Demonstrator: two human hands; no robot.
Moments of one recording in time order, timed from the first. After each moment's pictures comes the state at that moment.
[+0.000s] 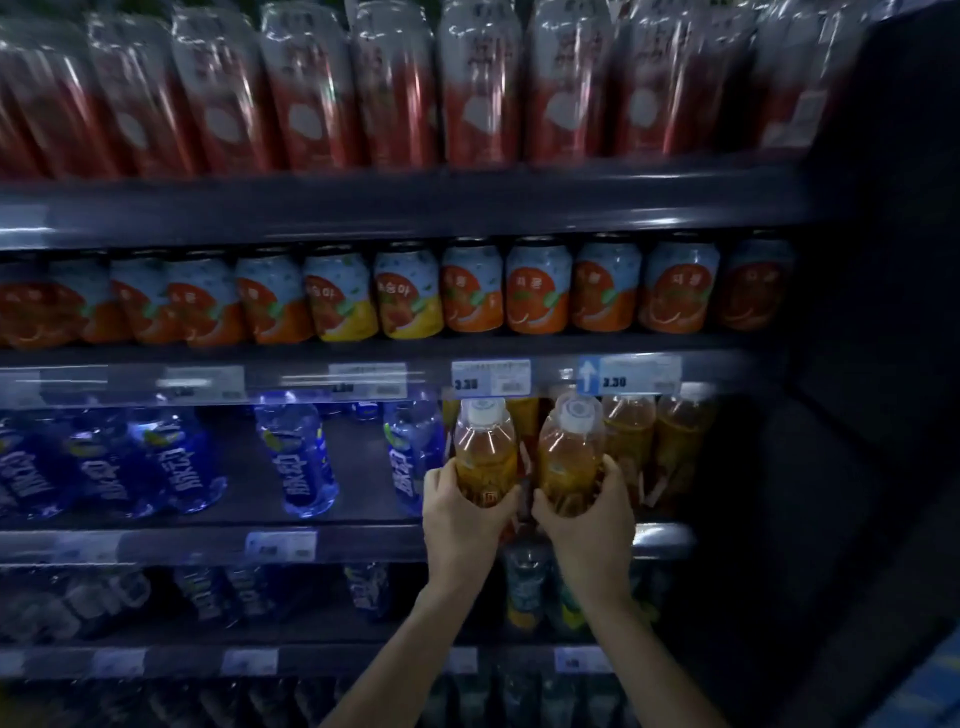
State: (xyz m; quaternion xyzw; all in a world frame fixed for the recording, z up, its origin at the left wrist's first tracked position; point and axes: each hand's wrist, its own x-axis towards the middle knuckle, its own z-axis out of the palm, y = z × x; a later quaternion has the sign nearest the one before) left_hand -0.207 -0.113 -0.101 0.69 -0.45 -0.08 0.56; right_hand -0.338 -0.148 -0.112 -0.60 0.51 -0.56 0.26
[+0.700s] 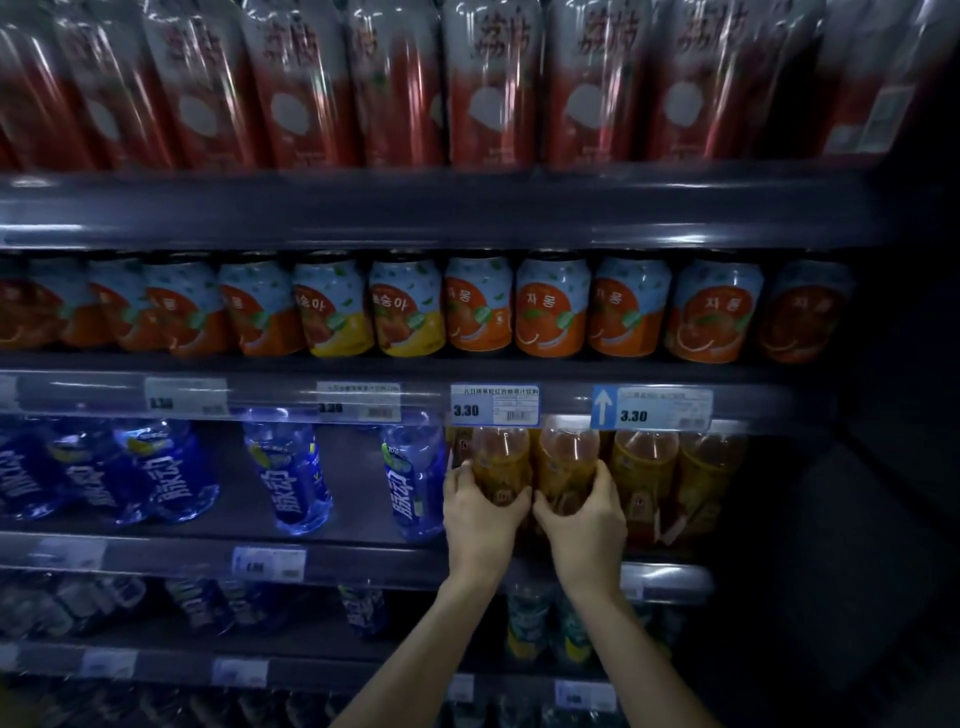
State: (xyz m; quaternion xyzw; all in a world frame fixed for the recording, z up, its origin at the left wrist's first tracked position) left_hand -0.212 -0.173 -0.110 0.72 -0.39 -0.15 0.55; right_hand -0.319 -0.204 -0.121 -0.63 0.54 -0.51 0.22
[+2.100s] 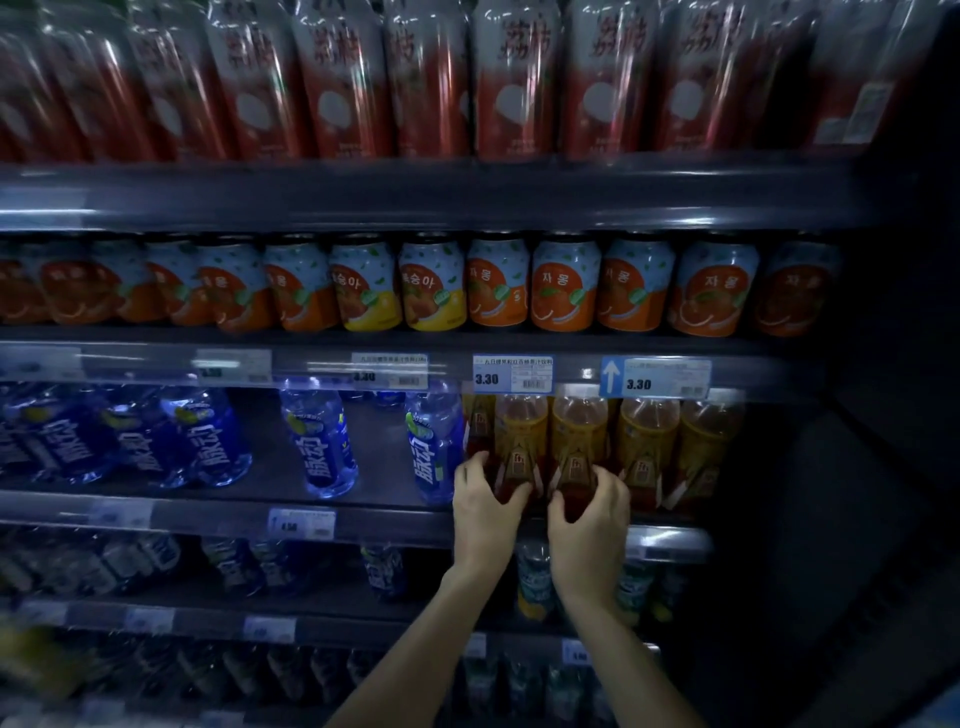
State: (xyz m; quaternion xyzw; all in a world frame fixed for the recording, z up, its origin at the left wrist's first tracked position) left_hand -0.211 -0.133 -0.121 0.72 -0.43 -0.13 0.53; right_hand -0.315 -0.152 -0.135 -0.62 0.58 -0.50 0.15
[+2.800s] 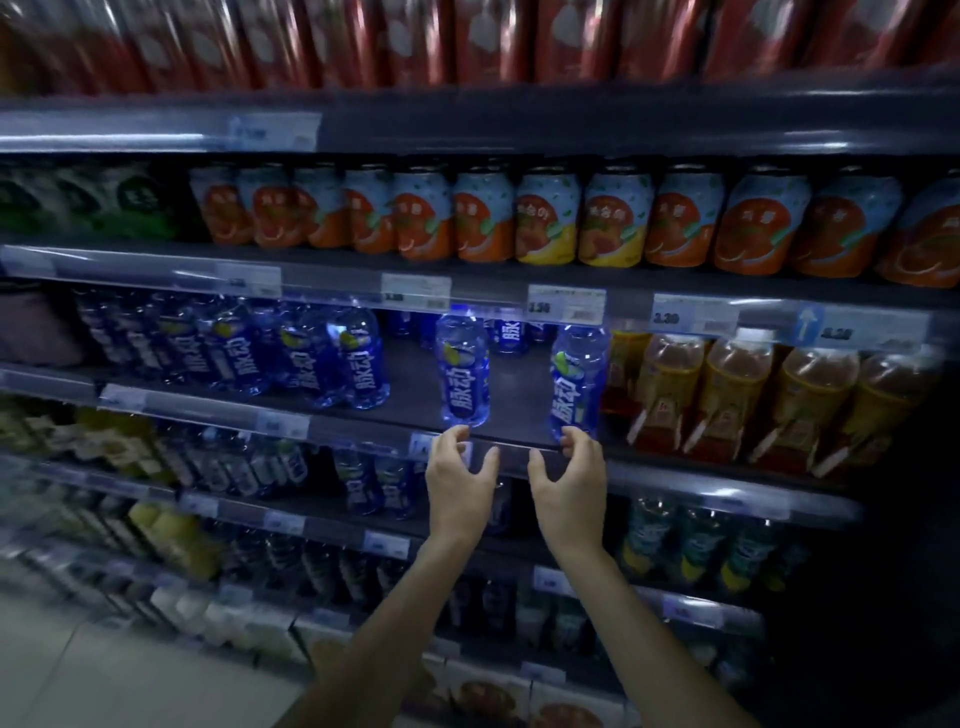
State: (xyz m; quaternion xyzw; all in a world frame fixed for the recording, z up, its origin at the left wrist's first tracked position) left_hand -0.061 -0.013 -0.140 0.74 -0.37 -0.06 0.56; right_hand -0.173 -0.064 -0.140 -0.69 0.47 -0.48 0.27
